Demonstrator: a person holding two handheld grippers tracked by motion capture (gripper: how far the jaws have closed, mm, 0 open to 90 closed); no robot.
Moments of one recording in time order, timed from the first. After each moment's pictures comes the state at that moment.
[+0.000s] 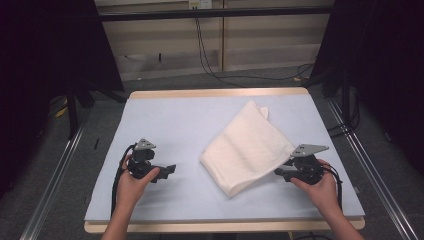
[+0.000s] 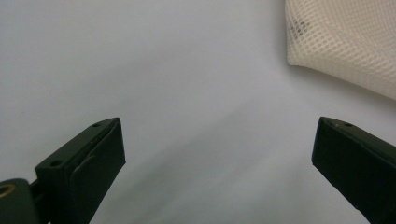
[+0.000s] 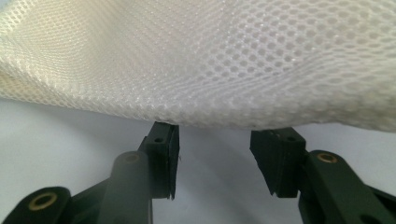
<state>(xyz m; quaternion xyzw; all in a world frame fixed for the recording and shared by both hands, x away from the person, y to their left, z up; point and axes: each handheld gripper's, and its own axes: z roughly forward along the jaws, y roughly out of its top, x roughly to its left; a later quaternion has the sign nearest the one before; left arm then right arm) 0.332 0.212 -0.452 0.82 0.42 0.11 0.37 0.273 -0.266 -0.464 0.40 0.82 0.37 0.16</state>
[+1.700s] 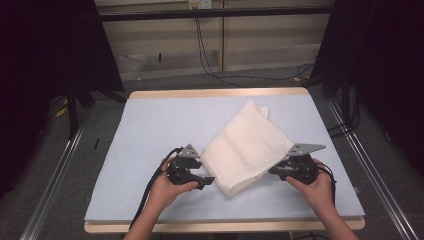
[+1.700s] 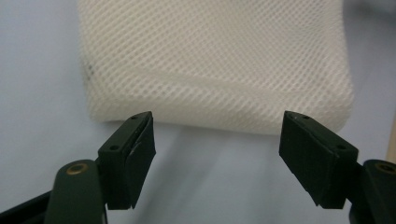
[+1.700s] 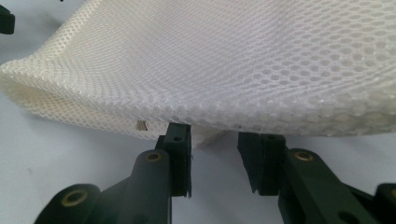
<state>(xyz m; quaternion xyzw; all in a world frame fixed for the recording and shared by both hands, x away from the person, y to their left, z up) 0.307 0.105 -0.445 0.89 0.26 0.01 0.38 0.271 -0.251 -0.457 0.40 0.82 0.40 0.14</state>
